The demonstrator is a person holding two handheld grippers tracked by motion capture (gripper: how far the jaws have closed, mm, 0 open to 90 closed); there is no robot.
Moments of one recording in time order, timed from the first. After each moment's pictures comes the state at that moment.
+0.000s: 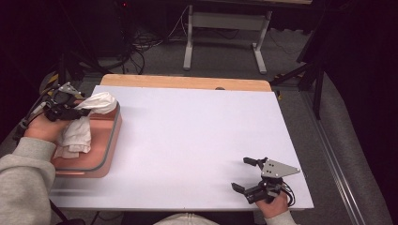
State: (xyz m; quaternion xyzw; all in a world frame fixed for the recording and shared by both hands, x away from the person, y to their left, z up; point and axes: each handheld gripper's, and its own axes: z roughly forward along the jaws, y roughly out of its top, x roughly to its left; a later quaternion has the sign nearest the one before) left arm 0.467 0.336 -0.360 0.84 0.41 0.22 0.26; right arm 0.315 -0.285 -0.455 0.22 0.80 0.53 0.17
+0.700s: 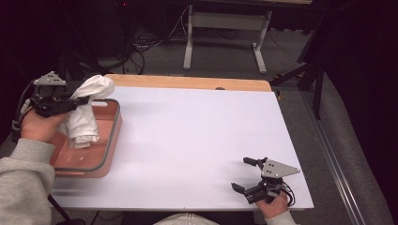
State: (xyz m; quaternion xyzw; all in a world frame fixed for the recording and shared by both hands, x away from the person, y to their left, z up) left arm 0.442 0.337 -0.323 0.78 0.40 0.25 0.41; right arm 0.315 -0.285 -0.455 0.21 0.80 0.53 0.17
